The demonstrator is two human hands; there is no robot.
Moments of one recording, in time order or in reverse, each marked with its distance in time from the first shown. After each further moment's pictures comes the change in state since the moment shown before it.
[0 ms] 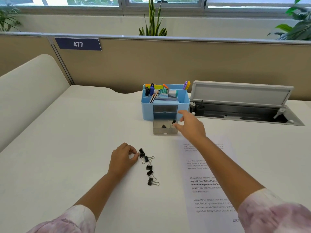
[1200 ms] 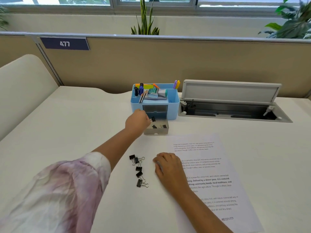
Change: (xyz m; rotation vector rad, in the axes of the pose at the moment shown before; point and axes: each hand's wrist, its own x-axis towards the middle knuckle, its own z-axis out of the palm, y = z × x) left_hand 0.117 0.120 0.000 0.223 -0.214 -0.092; right_hand -0.112 0.043 0.096 -0.067 0.264 -0.391
